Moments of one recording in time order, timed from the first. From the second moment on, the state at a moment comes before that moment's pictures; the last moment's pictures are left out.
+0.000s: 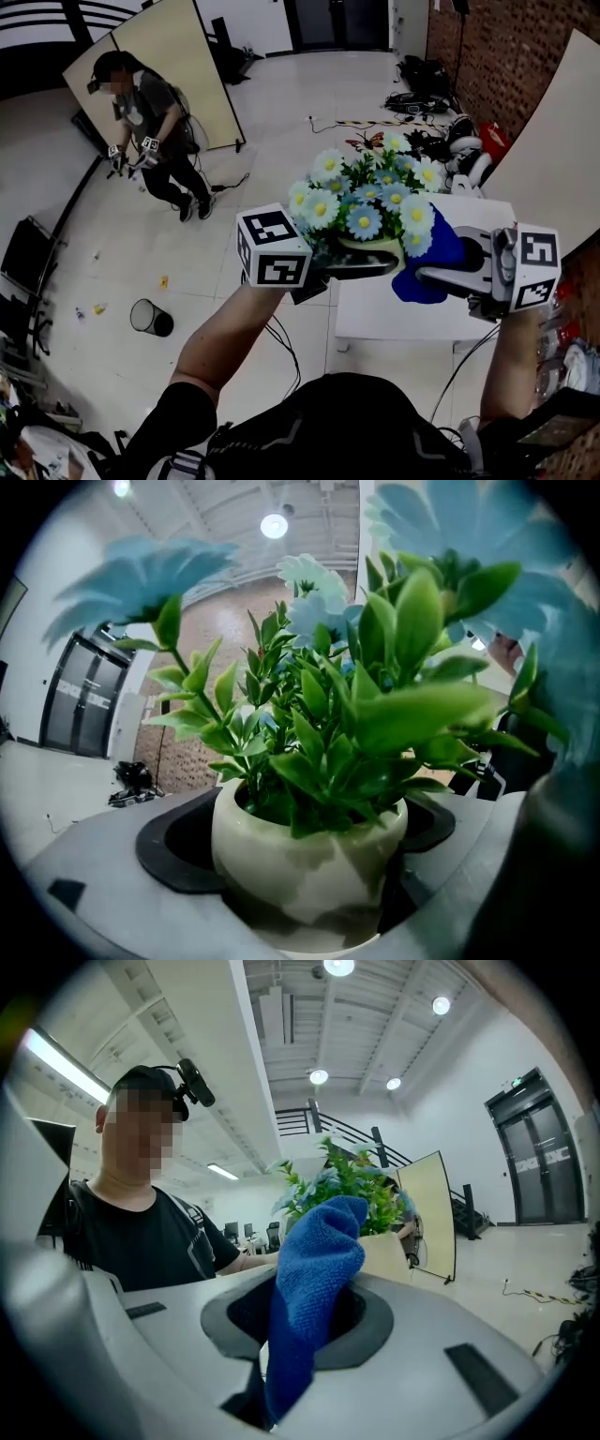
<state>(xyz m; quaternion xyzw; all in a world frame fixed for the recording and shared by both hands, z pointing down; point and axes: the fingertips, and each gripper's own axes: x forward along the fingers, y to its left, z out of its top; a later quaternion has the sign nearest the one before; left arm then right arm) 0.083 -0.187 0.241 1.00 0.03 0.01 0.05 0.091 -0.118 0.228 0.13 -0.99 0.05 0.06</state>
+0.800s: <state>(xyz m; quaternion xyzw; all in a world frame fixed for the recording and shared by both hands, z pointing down) 0.083 -0.166 0.219 1.00 0.07 0.00 0.05 0.137 -0.169 0.221 0.19 -0.98 0.10 0.04</state>
